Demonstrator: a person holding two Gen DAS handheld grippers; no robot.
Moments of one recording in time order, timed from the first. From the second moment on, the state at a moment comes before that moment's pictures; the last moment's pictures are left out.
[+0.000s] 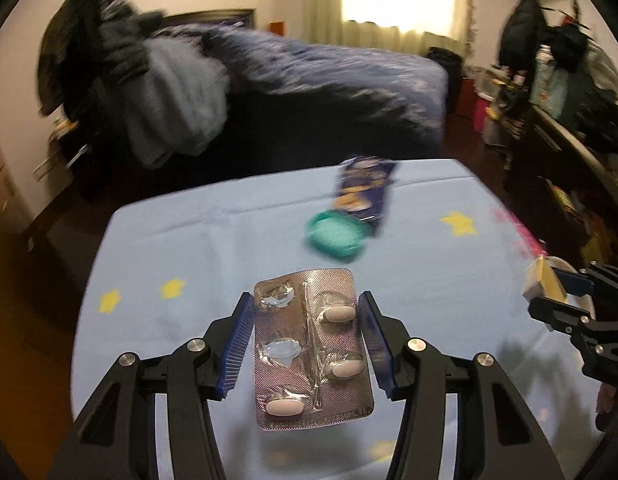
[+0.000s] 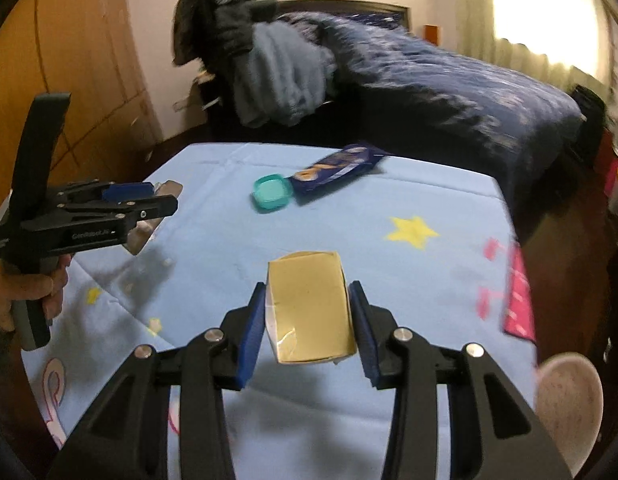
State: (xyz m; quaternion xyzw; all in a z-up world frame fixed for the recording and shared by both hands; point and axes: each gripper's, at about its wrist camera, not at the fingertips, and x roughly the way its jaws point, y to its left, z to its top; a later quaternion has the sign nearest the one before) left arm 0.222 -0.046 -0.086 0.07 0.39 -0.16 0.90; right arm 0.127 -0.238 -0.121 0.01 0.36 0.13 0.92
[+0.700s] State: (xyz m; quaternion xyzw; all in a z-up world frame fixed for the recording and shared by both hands) left arm 0.164 -0.399 -0.107 0.16 0.39 -0.47 0.78; right arm -0.001 -0.495 -0.178 0.12 0.37 -0.13 0.91
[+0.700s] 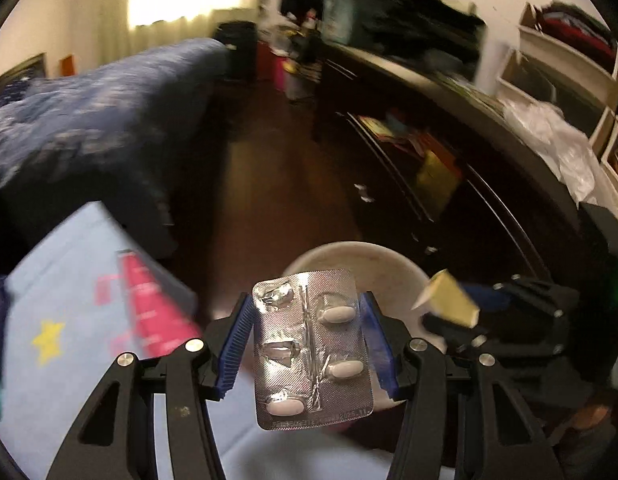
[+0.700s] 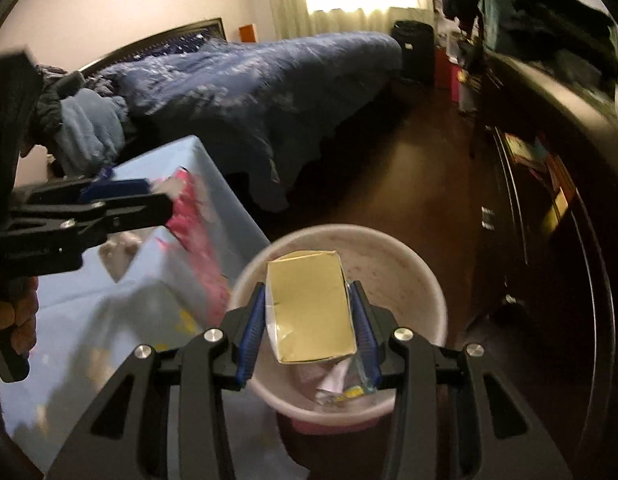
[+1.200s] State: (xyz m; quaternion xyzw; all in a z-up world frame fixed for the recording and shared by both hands) left arm 0.179 -0.448 -0.133 0.15 0.42 -0.47 0.76; right arm 0.006 -0.530 -0.201 0.14 0.35 -0.16 0.91
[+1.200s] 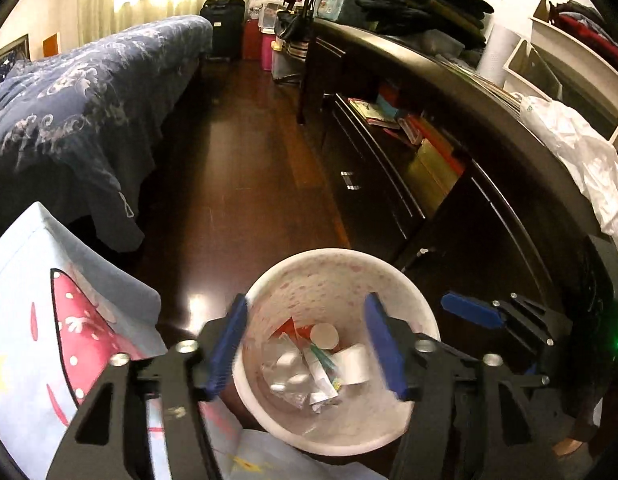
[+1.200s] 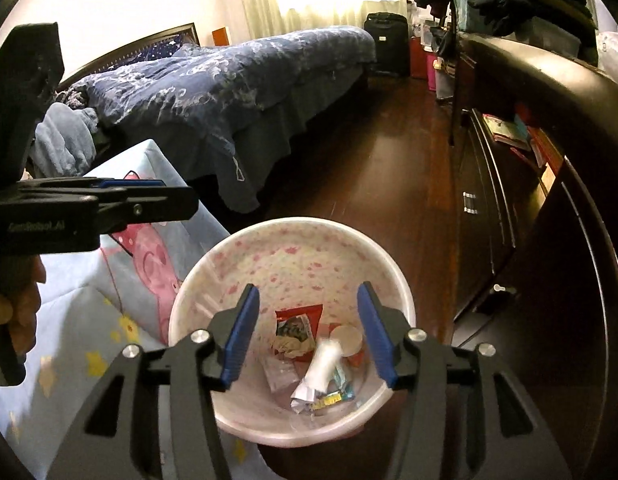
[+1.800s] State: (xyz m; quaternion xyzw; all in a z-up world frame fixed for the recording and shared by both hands) left arm 0.201 -0.289 -0.070 0.13 0.35 -0.35 0.86; right arm 0.007 -0.451 -0.133 0.10 0.29 -0.08 0.95
